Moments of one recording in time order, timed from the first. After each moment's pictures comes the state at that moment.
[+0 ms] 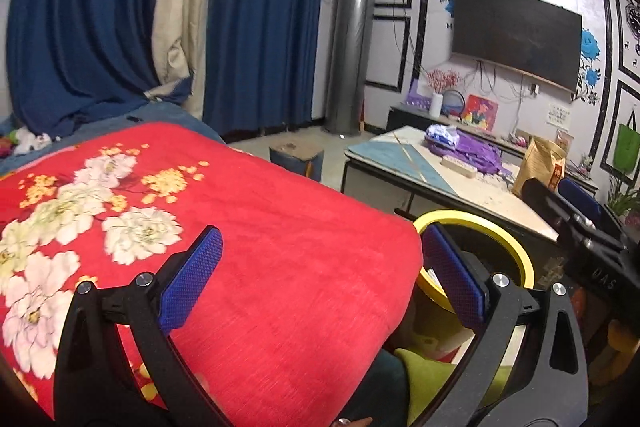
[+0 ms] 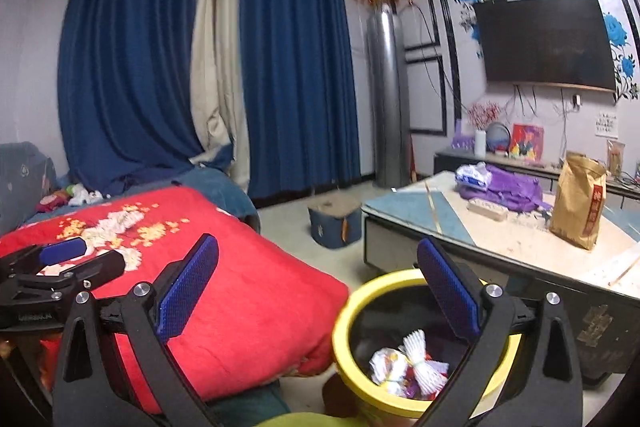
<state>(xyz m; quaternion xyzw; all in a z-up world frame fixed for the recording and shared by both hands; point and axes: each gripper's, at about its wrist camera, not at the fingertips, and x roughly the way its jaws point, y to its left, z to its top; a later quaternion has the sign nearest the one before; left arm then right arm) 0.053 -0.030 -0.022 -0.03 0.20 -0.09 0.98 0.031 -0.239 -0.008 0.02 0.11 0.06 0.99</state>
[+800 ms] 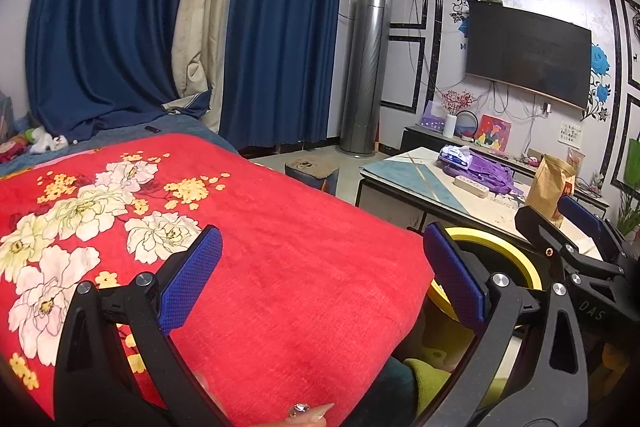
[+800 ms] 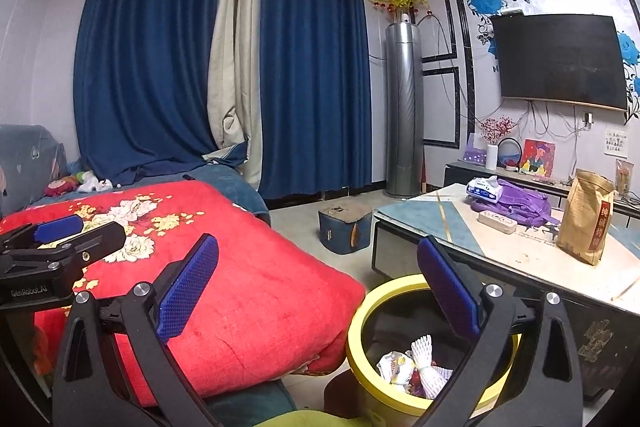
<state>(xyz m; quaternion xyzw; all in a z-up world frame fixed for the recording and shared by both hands) 0.041 -0.017 -0.024 -0.04 0.17 -0.06 0.98 0.023 -0.225 -0.016 -0.01 0.10 0.08 0.99</state>
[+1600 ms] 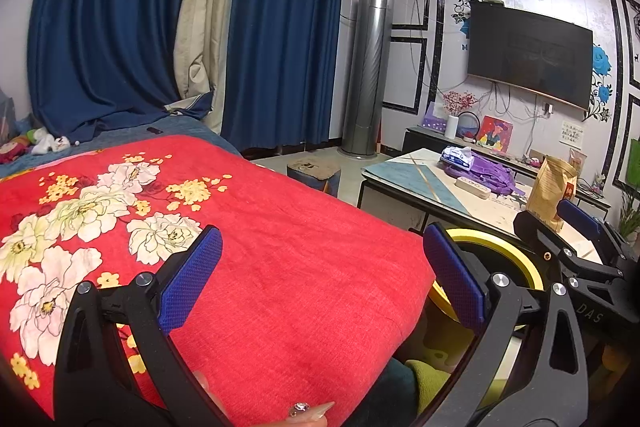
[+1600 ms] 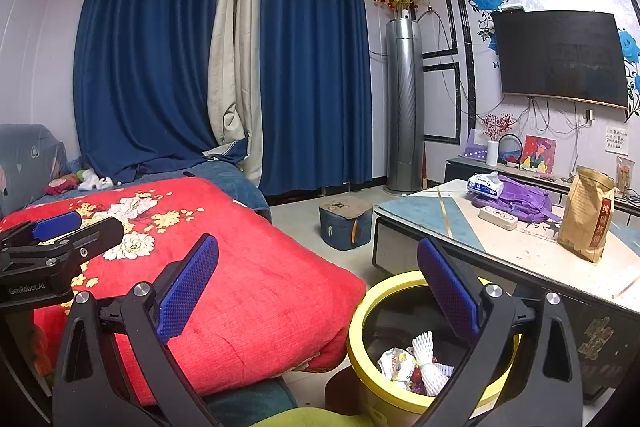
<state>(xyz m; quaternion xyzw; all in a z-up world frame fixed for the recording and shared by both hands) 0.040 -0.019 -0.023 -0.04 0.17 -0.06 0.98 0.024 -0.224 -0.019 -0.01 0.11 0.08 0.99</state>
